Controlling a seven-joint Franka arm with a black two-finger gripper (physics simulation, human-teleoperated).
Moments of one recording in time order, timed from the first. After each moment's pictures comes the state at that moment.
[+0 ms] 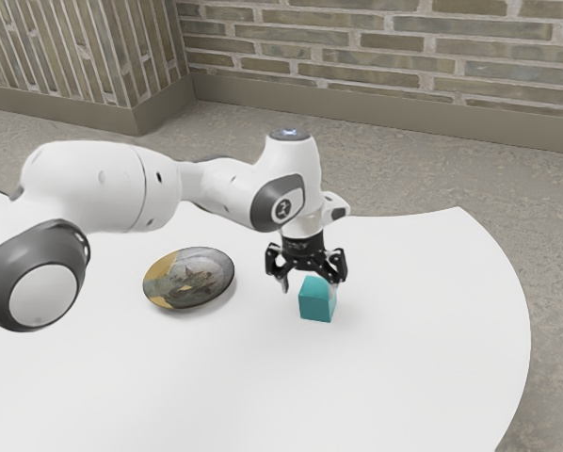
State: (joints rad) arm -0.32 0.61 0.07 -1.52 -0.09 2.11 -0.44
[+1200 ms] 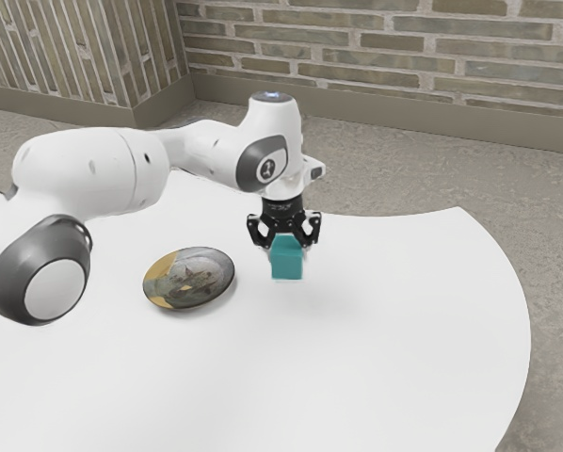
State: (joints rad) arm -0.28 0.66 0.13 -1.34 -0.07 1.98 -0.60
